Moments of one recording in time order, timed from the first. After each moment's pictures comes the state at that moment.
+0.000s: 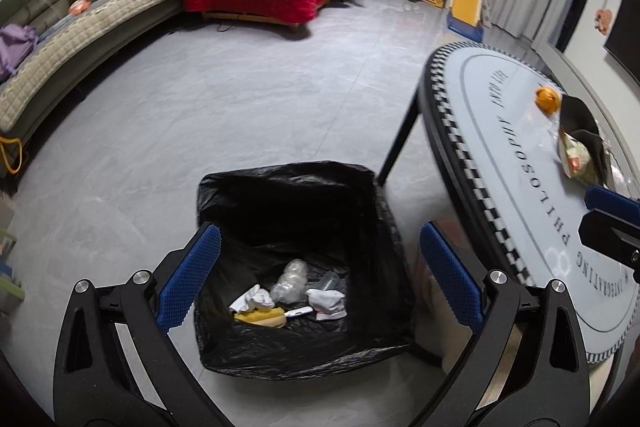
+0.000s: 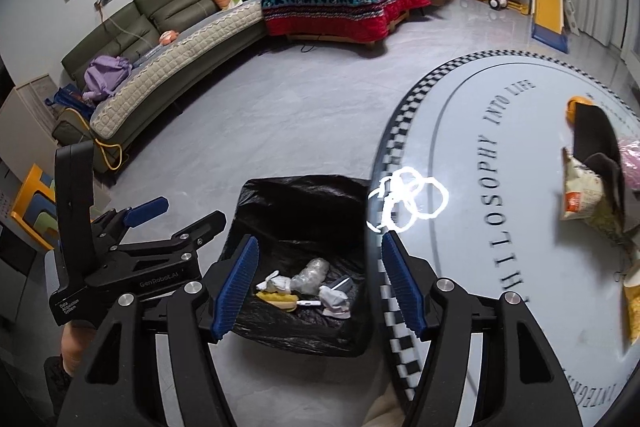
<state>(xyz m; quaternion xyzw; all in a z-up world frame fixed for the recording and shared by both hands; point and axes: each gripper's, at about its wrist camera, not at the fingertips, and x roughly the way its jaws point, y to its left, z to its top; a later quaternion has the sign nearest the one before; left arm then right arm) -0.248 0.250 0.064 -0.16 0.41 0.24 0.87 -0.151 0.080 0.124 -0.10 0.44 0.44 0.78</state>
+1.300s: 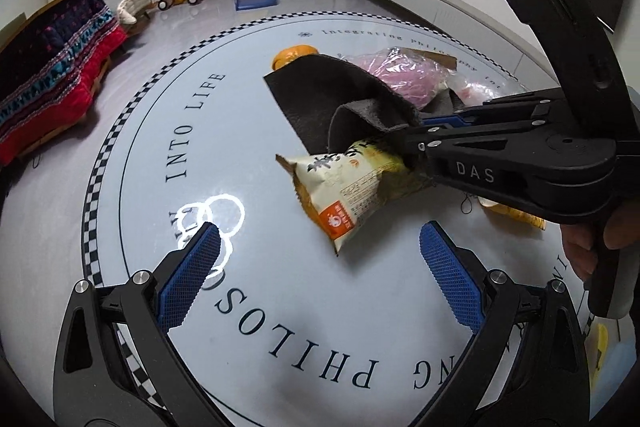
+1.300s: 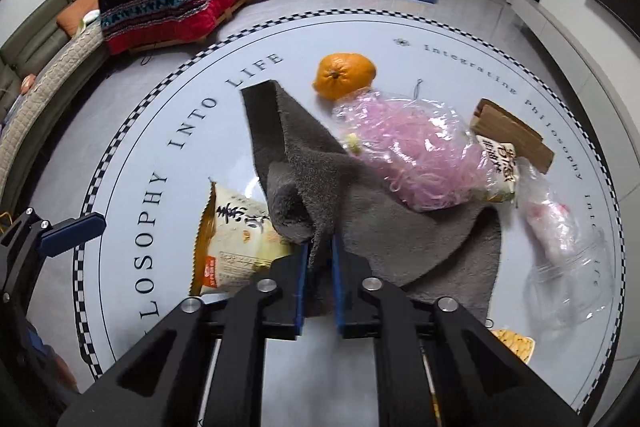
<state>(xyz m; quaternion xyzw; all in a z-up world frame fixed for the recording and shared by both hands) -0.005 0.050 0.077 0.01 0.43 -0.09 0.90 0.081 -0.059 0.080 -0.09 0.50 0.24 0.83</state>
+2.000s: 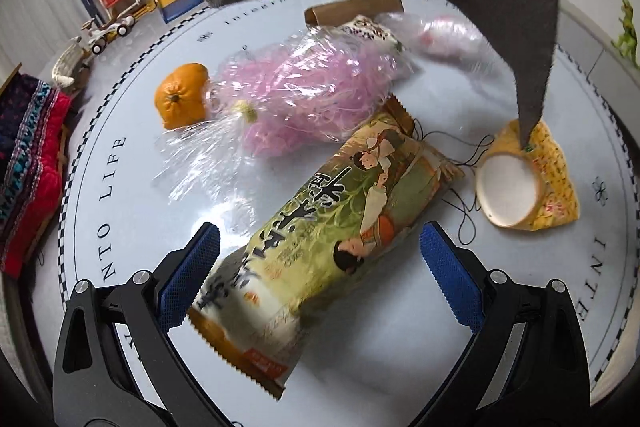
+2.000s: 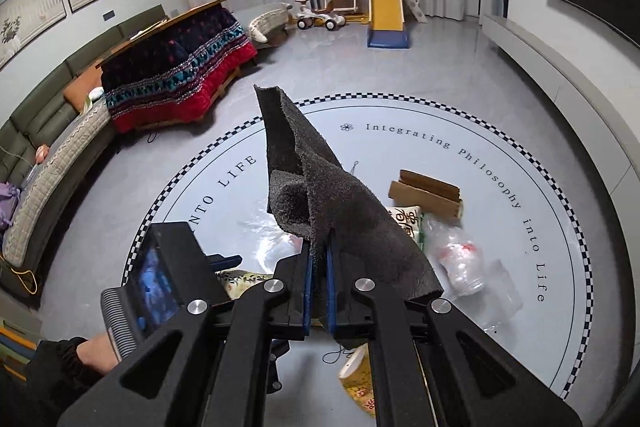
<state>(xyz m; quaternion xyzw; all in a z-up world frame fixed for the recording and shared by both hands) 0.075 -0.031 0.047 0.17 0.48 -0.16 0.85 0.086 -0.152 0.183 -0.01 0.41 0.22 0.88</state>
